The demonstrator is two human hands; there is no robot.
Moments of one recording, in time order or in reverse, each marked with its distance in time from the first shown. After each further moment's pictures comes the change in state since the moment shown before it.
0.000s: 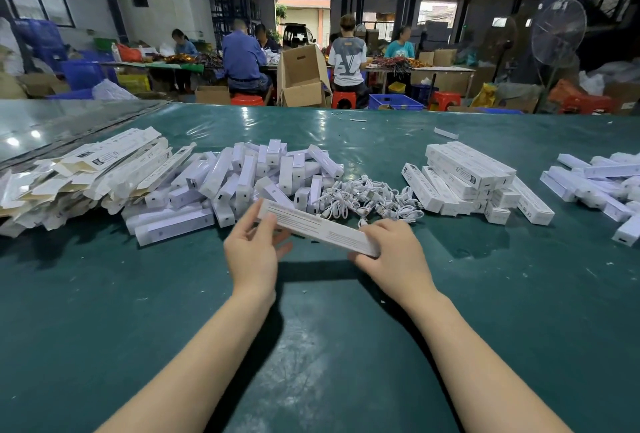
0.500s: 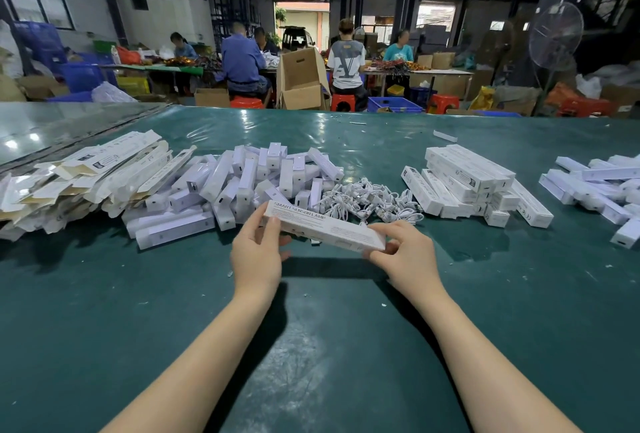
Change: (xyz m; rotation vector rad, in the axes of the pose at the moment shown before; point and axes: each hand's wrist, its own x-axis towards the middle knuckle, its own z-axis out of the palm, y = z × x) left_hand 0.009 -0.010 -0.007 0.221 -0.105 0.098; right_hand 0.000 0.010 -0.002 0.402 0.103 0.196
